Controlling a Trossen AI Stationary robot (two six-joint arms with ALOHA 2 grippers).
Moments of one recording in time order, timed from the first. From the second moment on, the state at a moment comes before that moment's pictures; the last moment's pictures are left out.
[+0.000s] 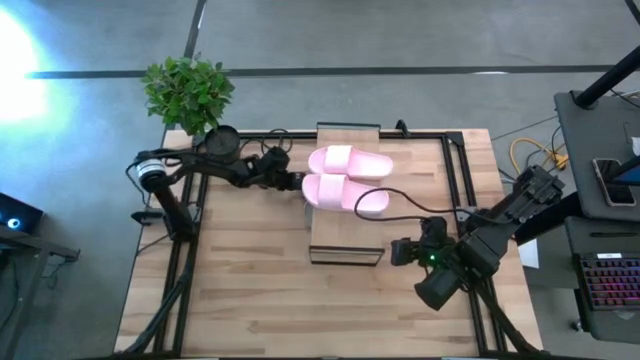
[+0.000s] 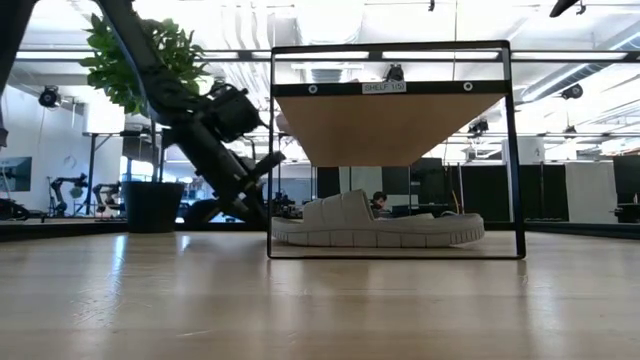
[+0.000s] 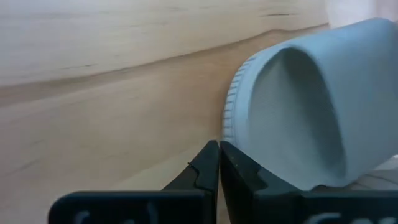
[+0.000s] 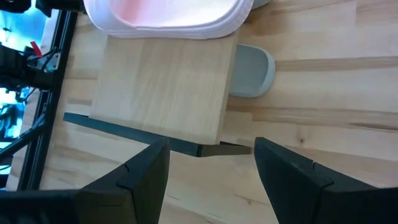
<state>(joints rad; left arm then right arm) 0.50 1.68 0.71 0.18 0.10 -0.88 0.72 1.49 1.45 -1.39 0.68 2.21</state>
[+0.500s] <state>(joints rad) 0.44 1.66 0.74 0.16 0.14 -0.82 0.72 1.49 1.45 -1.42 0.67 2.25</state>
